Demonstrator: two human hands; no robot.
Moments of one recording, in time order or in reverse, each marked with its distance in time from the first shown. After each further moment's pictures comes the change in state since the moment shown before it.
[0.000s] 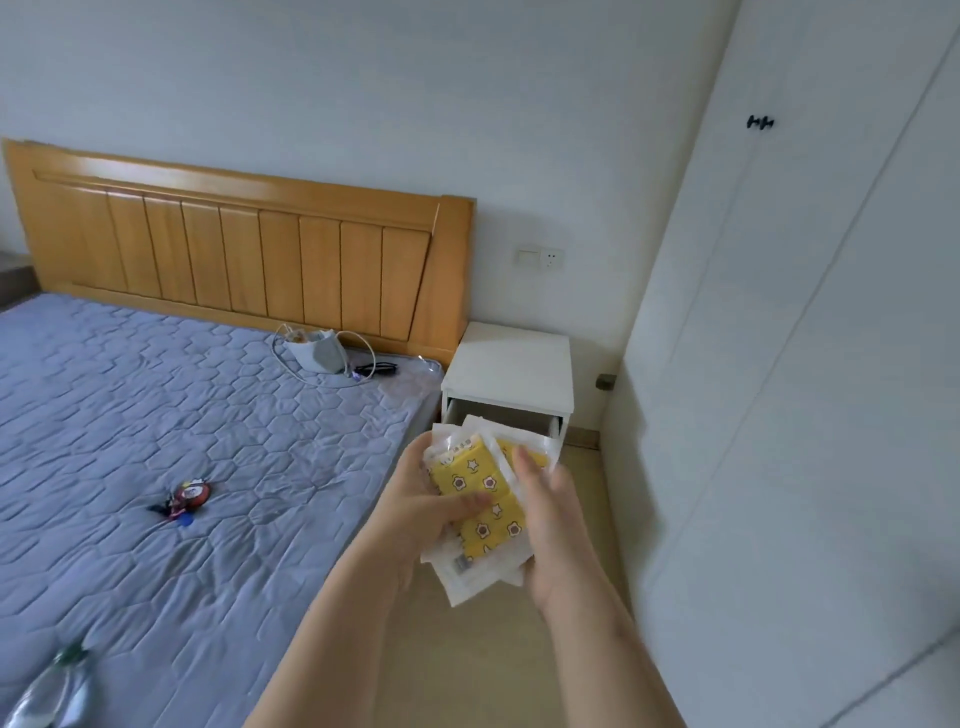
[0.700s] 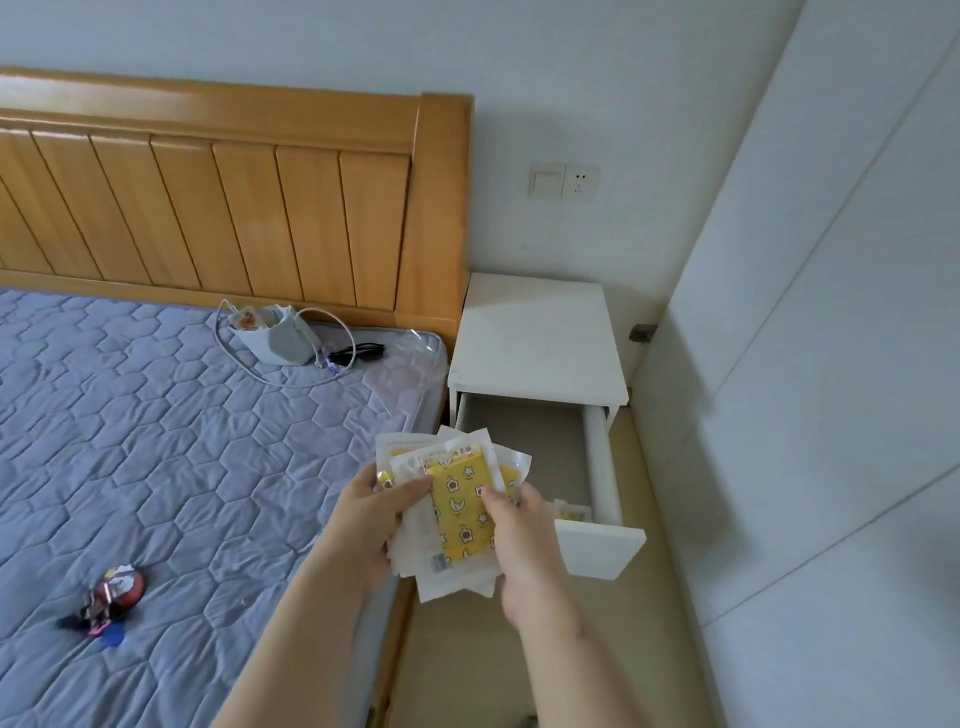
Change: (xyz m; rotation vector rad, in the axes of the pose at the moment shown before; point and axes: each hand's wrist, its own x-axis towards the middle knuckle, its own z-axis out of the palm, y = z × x) left_hand 0.311 0.045 -0.178 -0.182 0.297 -0.139; right_hand 0.327 0.028 0.165 -0.120 -0.009 0.151
